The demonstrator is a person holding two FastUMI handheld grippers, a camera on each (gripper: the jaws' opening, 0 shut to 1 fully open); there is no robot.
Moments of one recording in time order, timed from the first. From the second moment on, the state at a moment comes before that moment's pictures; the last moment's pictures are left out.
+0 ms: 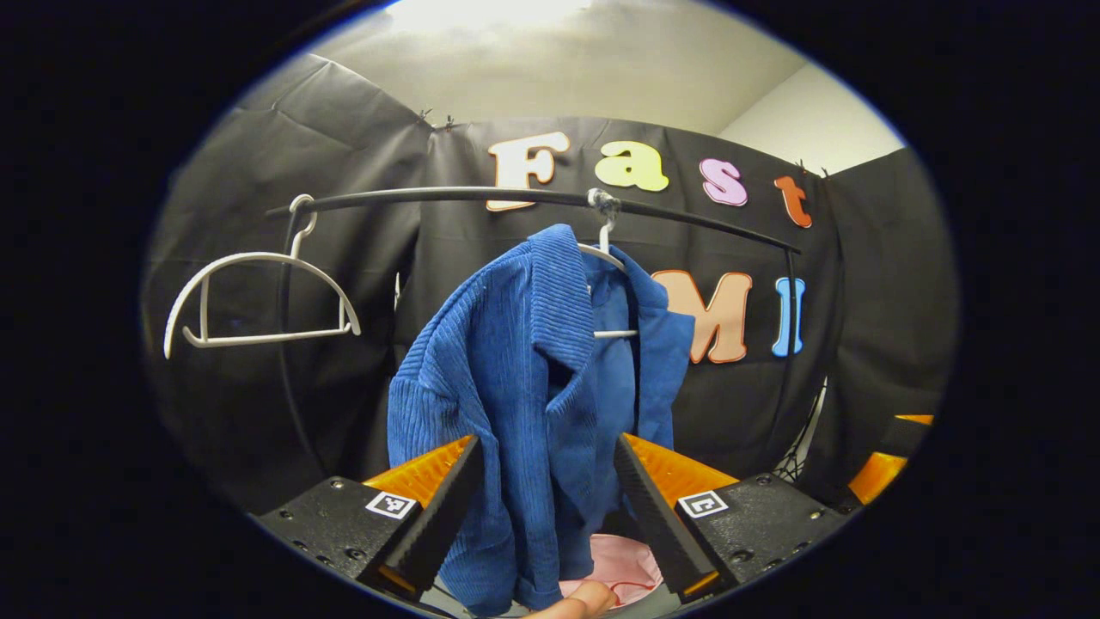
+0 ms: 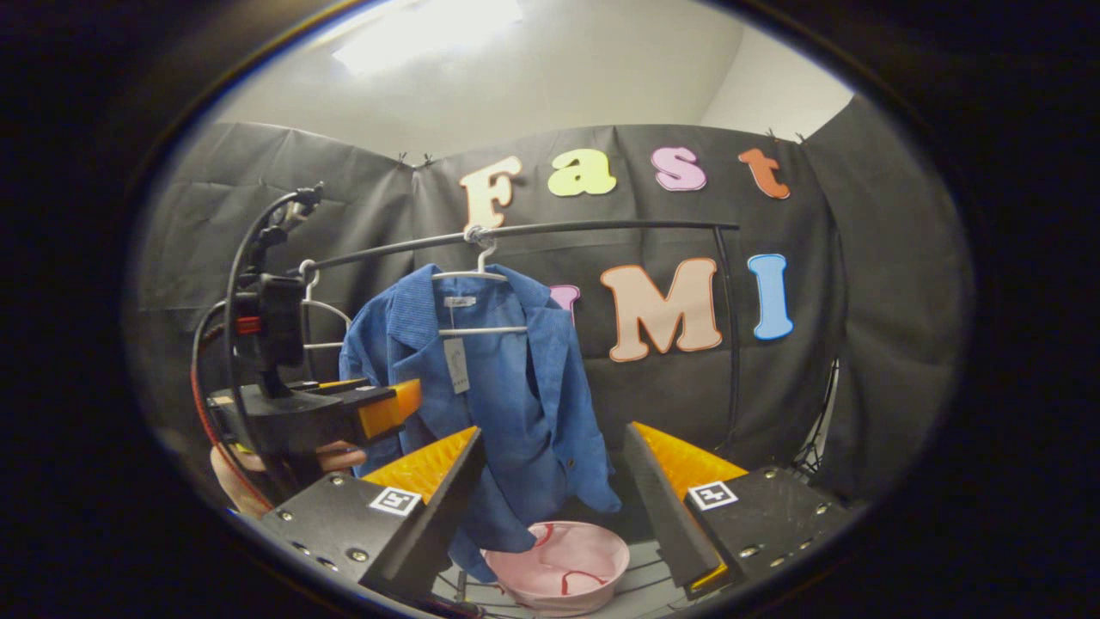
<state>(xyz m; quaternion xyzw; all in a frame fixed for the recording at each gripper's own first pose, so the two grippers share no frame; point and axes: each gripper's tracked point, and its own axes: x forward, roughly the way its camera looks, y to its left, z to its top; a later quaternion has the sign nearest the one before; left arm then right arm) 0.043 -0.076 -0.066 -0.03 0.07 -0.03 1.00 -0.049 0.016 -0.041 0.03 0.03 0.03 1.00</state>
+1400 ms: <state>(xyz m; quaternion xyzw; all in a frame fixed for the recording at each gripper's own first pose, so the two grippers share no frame) 0.027 -0.036 -0.035 -0.03 0.05 -0.13 0.99 0.082 0.040 -0.057 0.05 0.02 0.03 1.00</state>
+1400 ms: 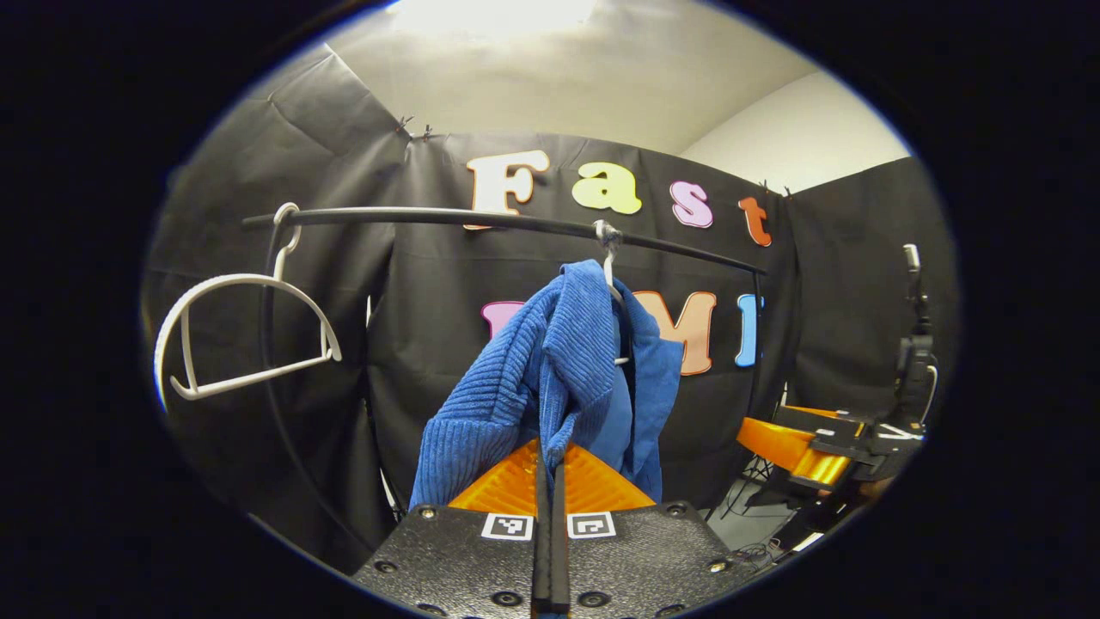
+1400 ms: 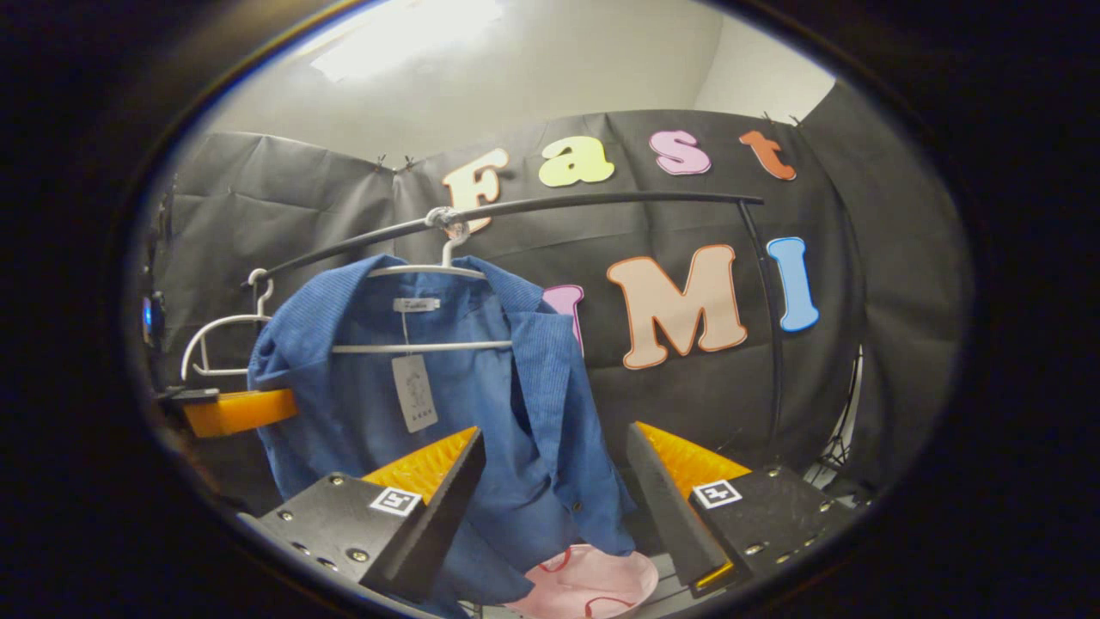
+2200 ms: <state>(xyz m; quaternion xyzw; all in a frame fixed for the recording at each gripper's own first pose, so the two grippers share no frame) -0.005 -0.040 -0.002 -0.04 0.06 -0.19 0.98 0.257 0.085 -0.101 0.00 0.02 0.08 1.00</state>
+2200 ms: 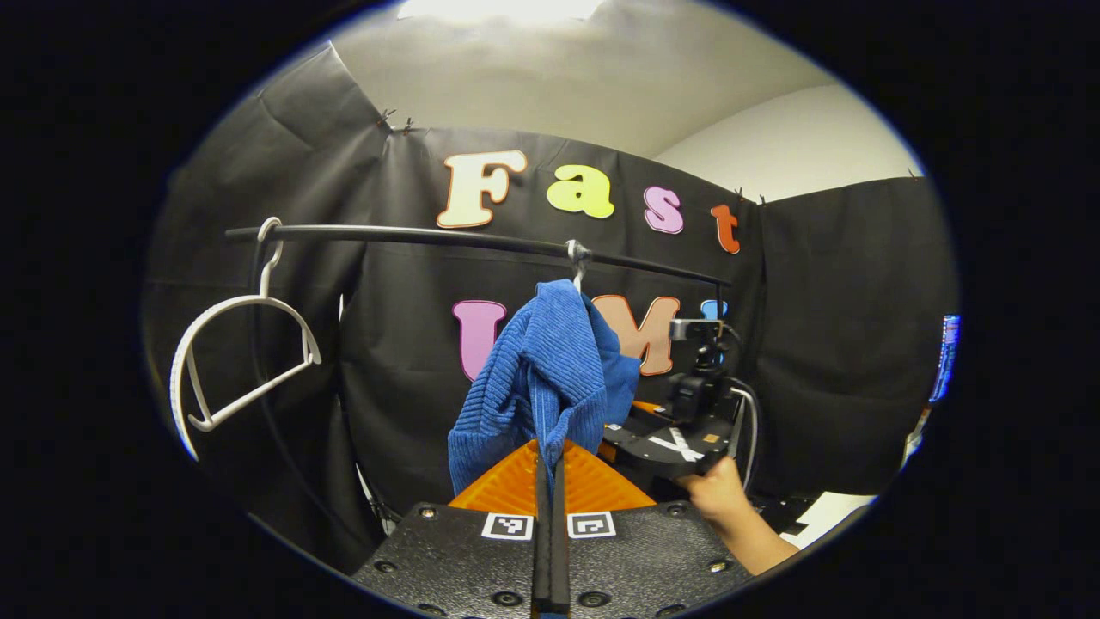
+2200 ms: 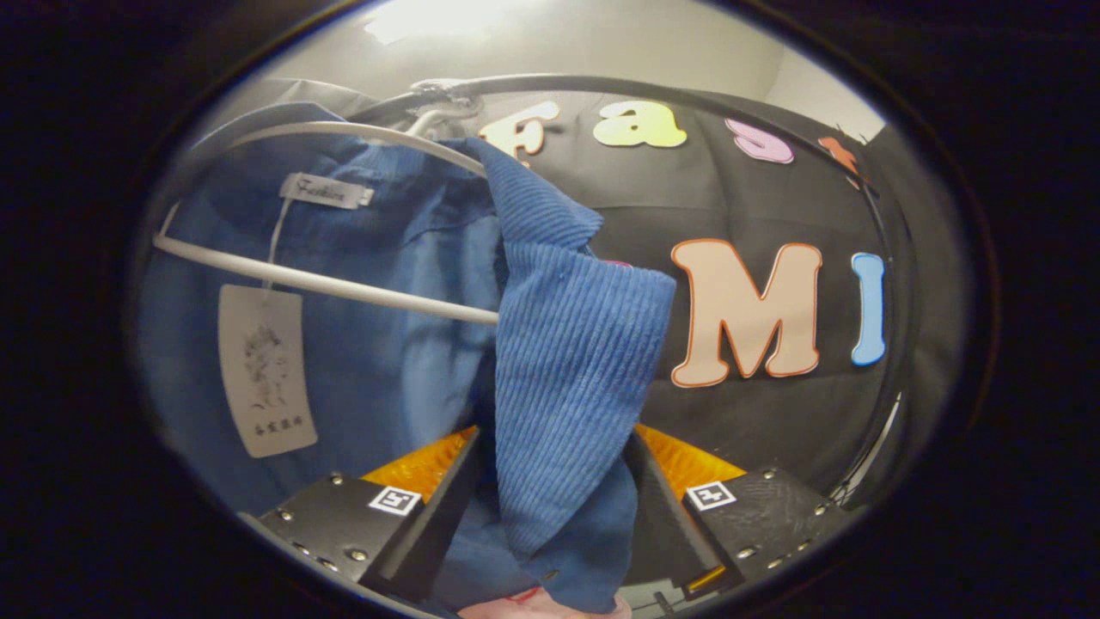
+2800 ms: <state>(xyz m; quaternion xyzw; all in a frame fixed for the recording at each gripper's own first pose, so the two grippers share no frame) -0.013 0.007 0.027 -0.03 0.02 -0.18 0.98 0.267 0.010 -0.059 0.01 -0.05 -0.06 1.00</state>
